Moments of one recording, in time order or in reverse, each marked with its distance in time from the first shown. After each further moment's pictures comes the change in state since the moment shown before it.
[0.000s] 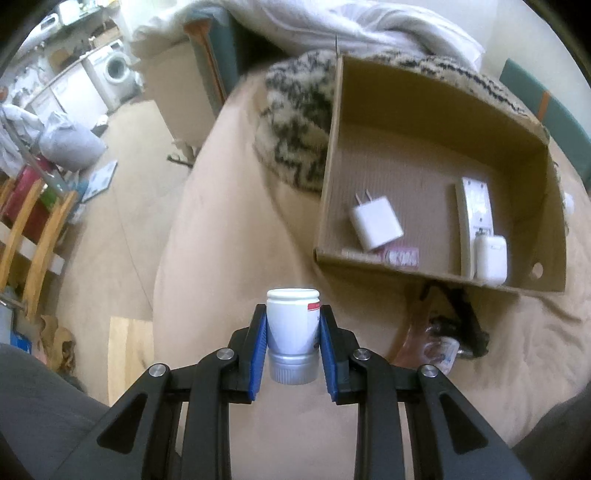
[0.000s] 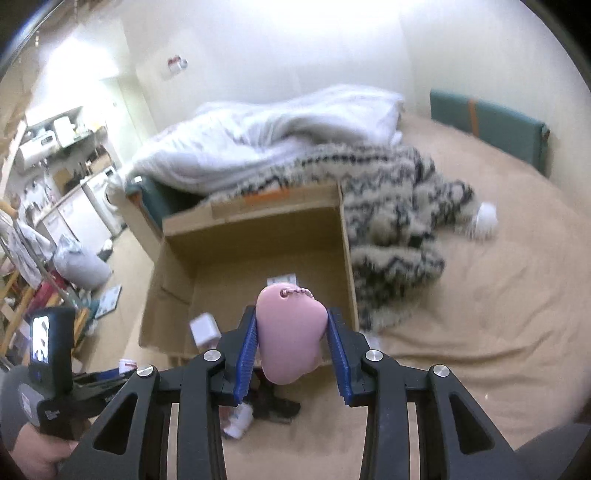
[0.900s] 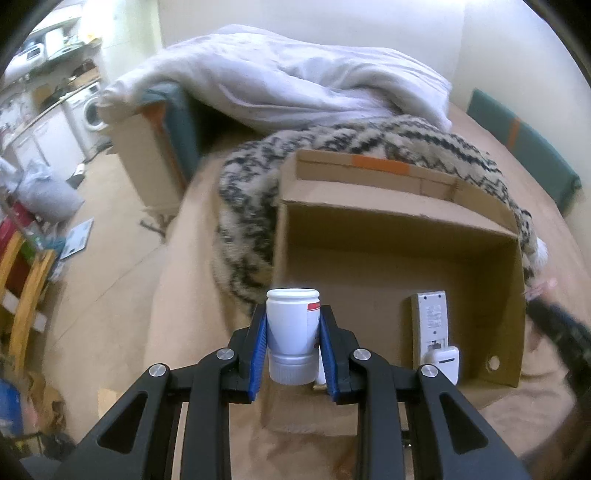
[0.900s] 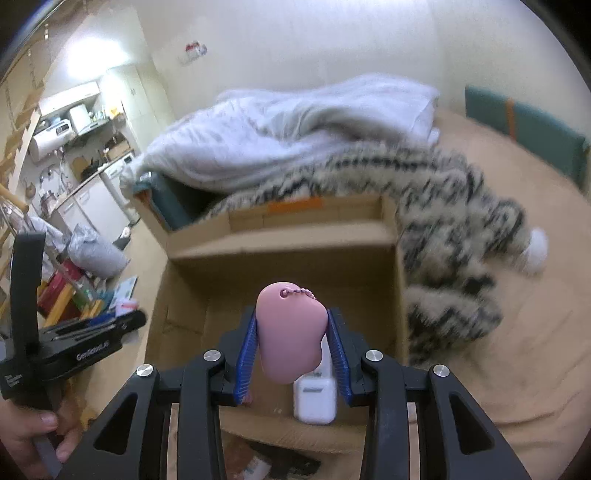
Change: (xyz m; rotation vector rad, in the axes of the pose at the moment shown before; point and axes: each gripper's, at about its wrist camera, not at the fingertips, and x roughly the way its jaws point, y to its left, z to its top) left arm -0.009 -0.018 0.103 0.074 -0.179 -0.107; right arm 0.095 0.013 0.037 -0.011 0.155 0.104
